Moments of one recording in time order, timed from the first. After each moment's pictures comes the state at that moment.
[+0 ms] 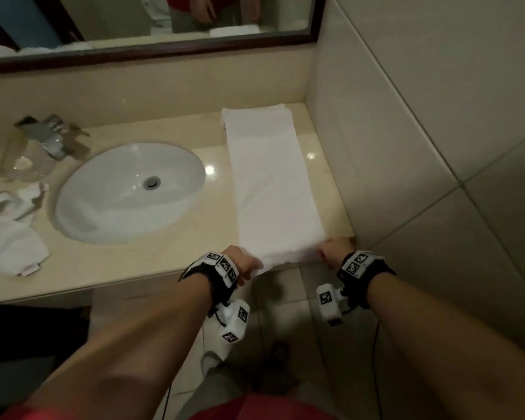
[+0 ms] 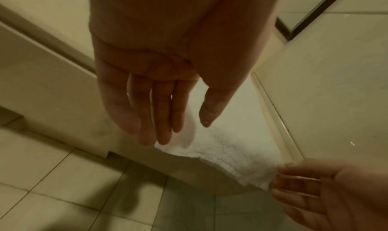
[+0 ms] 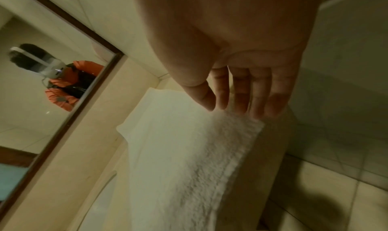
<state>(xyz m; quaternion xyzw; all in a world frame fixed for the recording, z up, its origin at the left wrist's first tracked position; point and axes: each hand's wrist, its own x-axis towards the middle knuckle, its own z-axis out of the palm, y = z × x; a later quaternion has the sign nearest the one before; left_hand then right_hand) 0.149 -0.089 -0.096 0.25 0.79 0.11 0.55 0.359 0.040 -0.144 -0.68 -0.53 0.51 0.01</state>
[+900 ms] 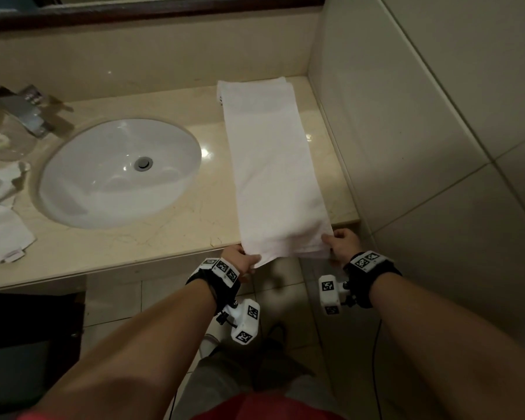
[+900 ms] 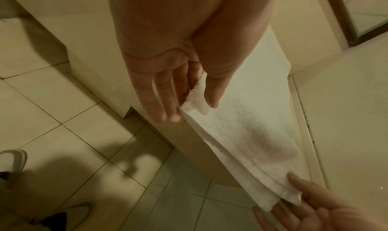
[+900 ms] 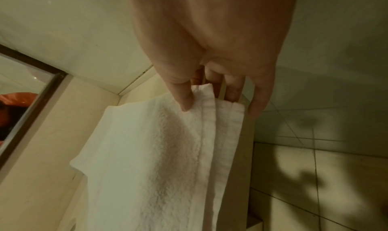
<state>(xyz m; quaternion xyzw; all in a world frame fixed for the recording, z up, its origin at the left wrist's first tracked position) 0.159 -0.112 -0.161 0.12 0.77 0.28 0.56 0.376 0.020 -0.177 -0.71 -0.41 0.56 0.14</state>
